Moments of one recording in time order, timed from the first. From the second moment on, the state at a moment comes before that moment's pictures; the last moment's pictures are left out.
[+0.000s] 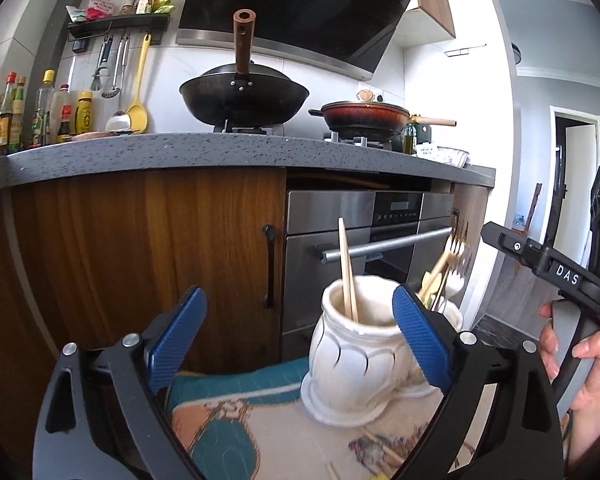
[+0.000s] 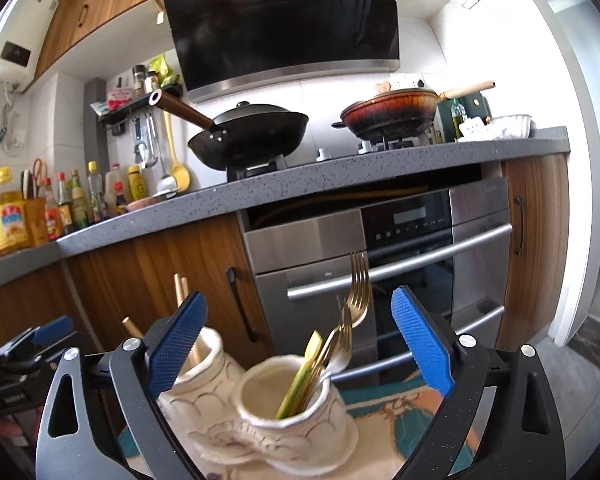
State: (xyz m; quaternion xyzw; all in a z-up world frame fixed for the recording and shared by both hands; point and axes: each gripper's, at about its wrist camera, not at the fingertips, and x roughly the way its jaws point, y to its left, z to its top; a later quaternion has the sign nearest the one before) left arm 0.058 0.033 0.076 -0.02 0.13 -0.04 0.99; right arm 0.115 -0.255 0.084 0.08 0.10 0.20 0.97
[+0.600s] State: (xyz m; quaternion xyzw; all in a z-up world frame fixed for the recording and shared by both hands) left arm 0.007 0.022 0.032 0.02 0.25 -0.03 0.97; right arm 0.073 -0.246 0.037 0.07 0.20 0.19 0.96
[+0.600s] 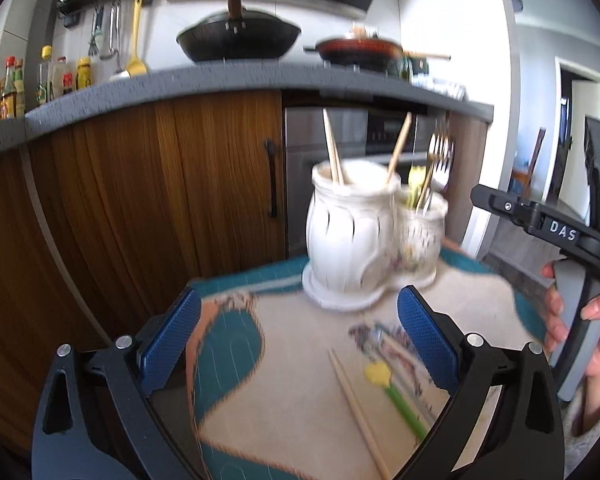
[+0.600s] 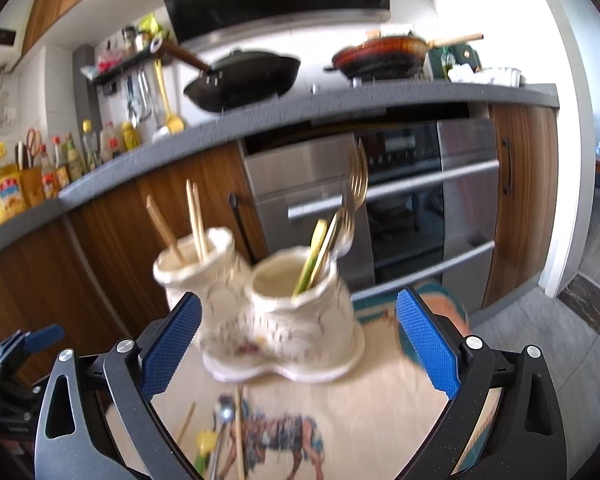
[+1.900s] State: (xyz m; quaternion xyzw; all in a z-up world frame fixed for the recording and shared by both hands) left arm 0.007 -0.019 -0.060 0.06 0.43 -0.11 0.89; right arm 0.055 -0.159 -0.062 -0.13 0.40 0.30 0.86
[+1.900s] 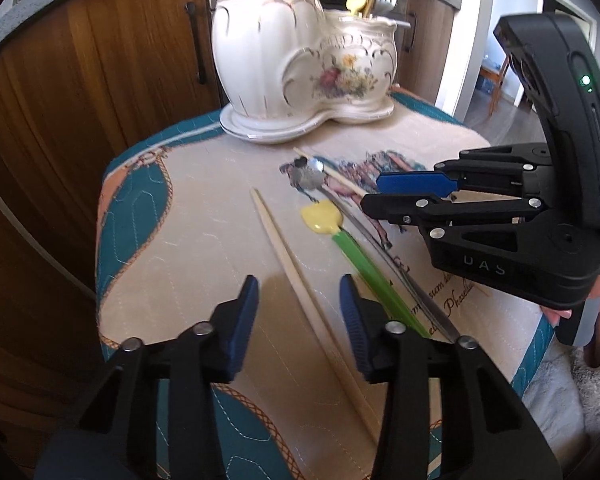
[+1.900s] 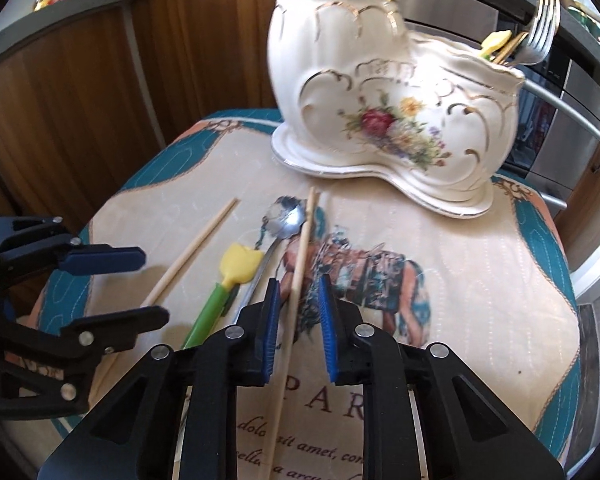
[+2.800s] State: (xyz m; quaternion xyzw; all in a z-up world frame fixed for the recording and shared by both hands) left arm 0.008 -0.009 -0.060 0.07 0.44 -0.10 0.89; right arm 0.044 -0.181 -0.053 -0.14 0.39 0.31 0.86
